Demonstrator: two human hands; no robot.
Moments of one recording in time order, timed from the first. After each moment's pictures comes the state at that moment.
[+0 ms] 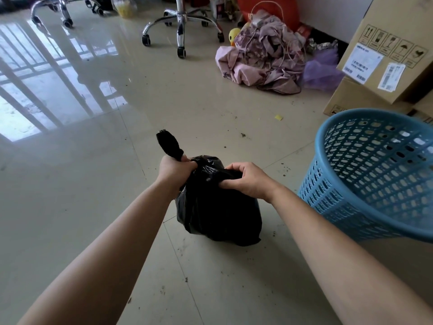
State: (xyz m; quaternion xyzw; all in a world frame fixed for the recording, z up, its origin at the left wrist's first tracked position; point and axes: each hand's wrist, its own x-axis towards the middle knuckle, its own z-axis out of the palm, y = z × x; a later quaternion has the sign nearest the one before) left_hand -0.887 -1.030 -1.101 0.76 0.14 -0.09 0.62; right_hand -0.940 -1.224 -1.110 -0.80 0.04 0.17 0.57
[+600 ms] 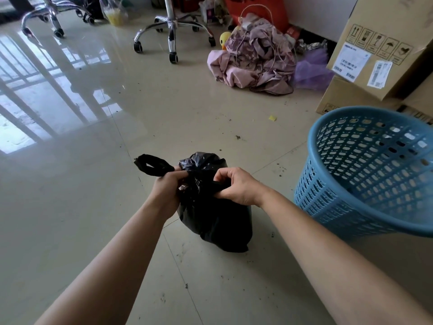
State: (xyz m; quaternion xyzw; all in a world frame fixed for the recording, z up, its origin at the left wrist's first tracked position) left_hand -0.909 -1.022 -1.103 0.59 0.15 -0.22 0.76; right_hand -0.939 -1.212 -1.122 -0.82 -0.02 0.15 0.56
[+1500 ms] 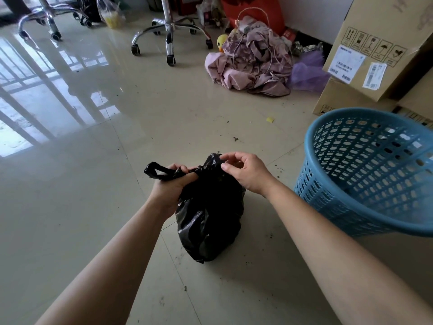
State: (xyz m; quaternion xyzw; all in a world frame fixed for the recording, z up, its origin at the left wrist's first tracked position) left_hand -0.910 -1.028 -1.102 0.60 0.08 -0.18 0.77; right_hand -0.931 -1.232 -1.103 -0.82 0.08 0.03 0.56
